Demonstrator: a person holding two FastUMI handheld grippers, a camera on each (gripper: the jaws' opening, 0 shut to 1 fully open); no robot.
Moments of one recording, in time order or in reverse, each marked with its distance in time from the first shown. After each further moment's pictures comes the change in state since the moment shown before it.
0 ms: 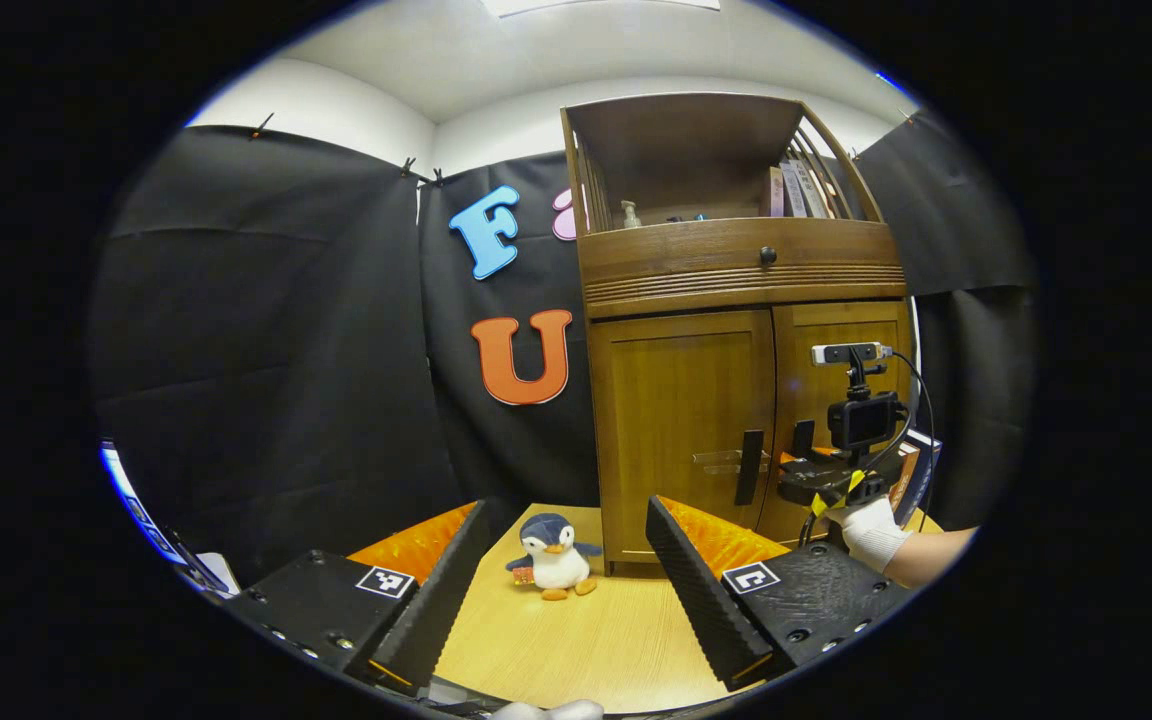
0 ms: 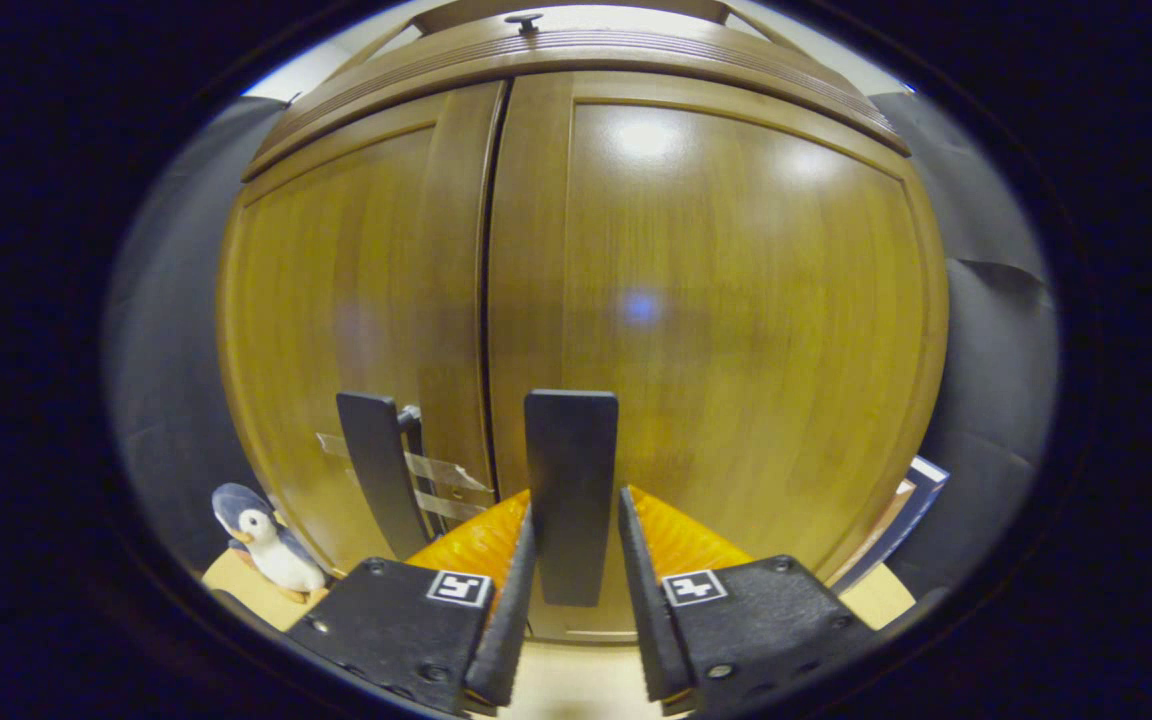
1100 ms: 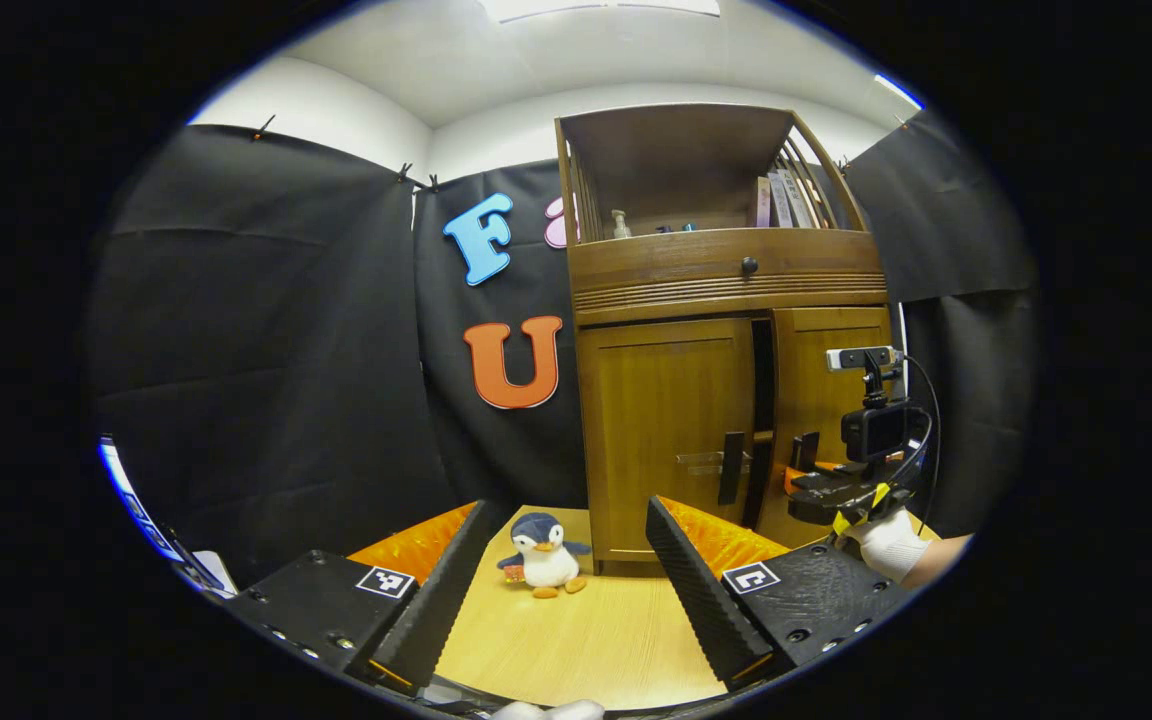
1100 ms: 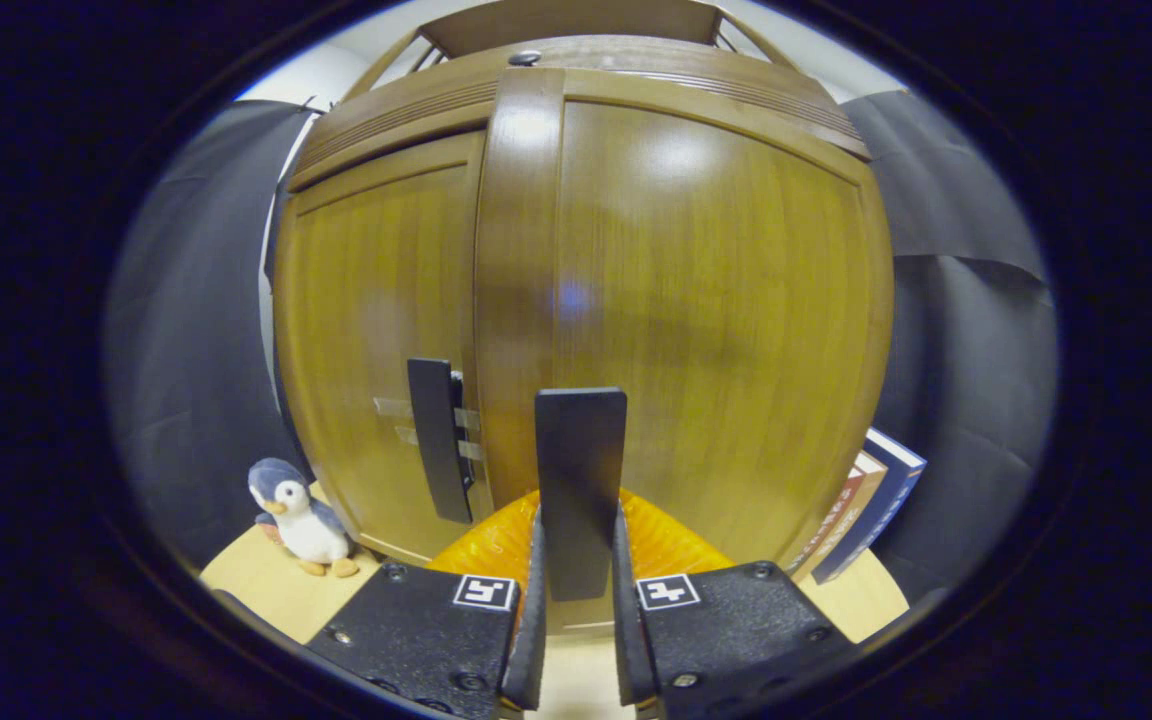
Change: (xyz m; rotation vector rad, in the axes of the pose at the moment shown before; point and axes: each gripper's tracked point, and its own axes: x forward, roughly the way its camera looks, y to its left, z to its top) left arm -0.025 -0.013 0.004 -0.007 -0.025 -0.043; right arm -0.077 -0.018 -0.018 -0.023 0.024 0.048
